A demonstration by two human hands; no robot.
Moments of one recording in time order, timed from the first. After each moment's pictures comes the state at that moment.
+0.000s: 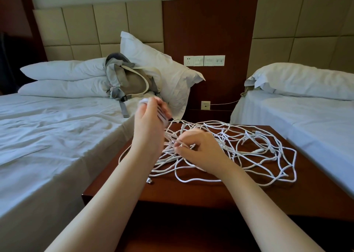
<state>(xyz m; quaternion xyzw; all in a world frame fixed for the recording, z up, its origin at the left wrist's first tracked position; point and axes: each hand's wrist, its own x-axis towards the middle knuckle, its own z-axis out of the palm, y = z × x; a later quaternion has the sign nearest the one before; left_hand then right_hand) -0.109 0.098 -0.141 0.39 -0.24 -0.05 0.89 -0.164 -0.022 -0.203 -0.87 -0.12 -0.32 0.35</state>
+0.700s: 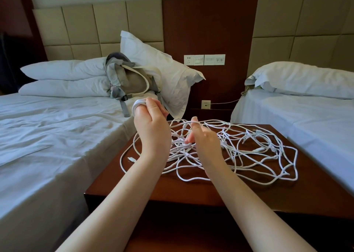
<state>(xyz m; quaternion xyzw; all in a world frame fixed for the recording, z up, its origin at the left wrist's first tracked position) -0.115 0.092 -0.155 0.55 -0.20 0.26 0.76 -0.147 -0.007 -0.206 -0.75 0.11 -0.37 0.53</state>
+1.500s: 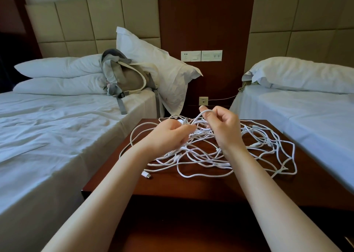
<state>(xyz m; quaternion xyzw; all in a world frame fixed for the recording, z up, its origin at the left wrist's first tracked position) -0.121 0.104 -0.156 0.79 -0.43 -0.09 0.43 -0.176 -0.041 -0.181 -0.70 0.03 -0.47 0.54</state>
